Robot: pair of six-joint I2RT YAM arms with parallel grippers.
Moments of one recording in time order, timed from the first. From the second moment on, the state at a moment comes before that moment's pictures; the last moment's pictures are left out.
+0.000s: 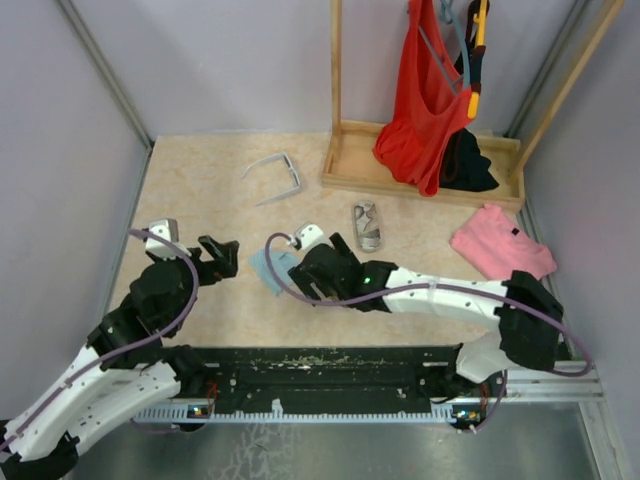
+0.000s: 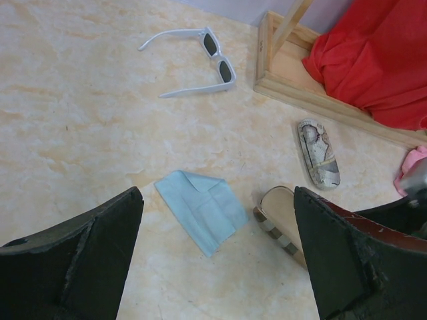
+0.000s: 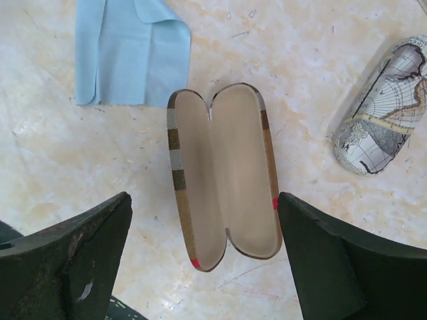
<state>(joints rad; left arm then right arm) -0.83 0.46 0.75 -0.51 -0.69 -0.53 1.15 1.47 1.02 -0.37 0.49 0.18</state>
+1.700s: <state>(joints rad) -0.88 0.98 0.59 -0.16 -0.34 -0.54 0.71 1.34 0.62 -0.13 0.07 0.62</state>
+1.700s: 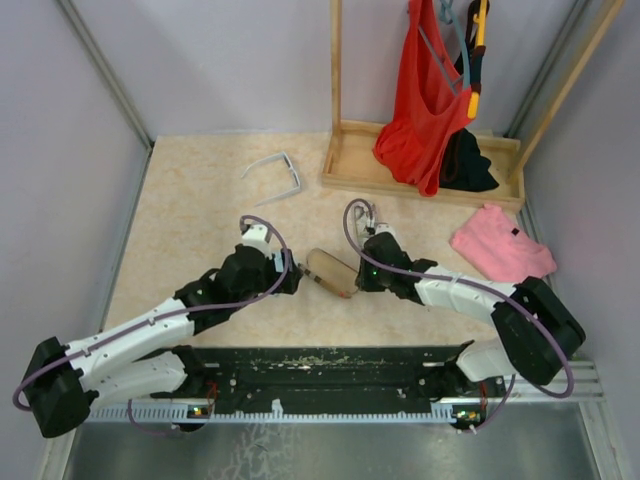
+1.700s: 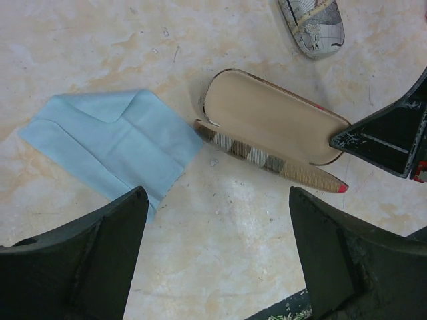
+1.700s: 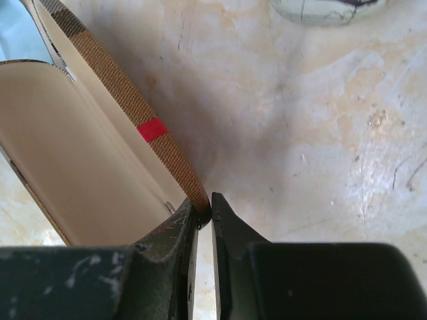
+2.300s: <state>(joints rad) -0.88 0.87 0.57 -0.20 -0.40 -0.54 0.69 1.53 0.81 -0.08 0.08 0.20</state>
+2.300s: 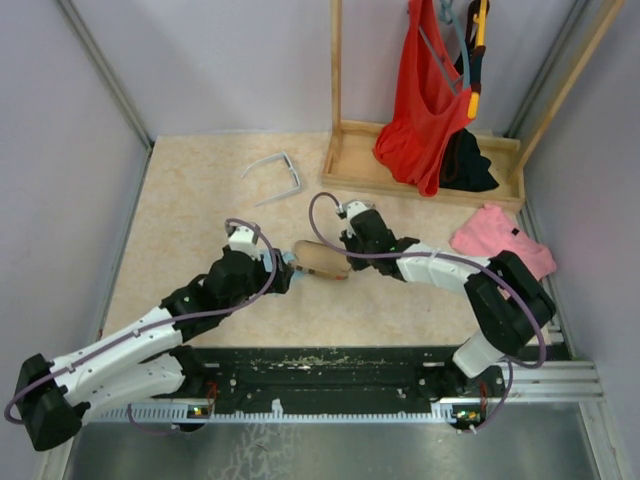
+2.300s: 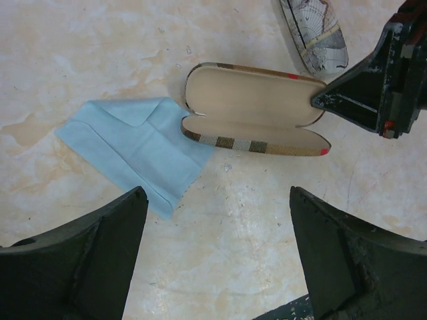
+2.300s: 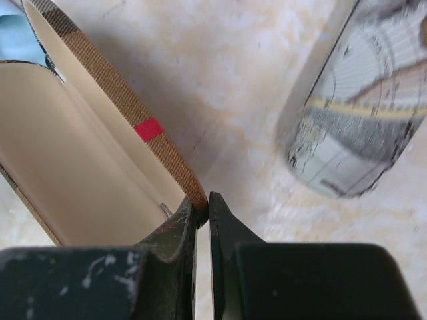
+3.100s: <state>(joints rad) -0.87 0.80 0.51 -0.29 -0.49 -0.64 0.55 1.70 0.96 0.01 -0.11 -0.10</state>
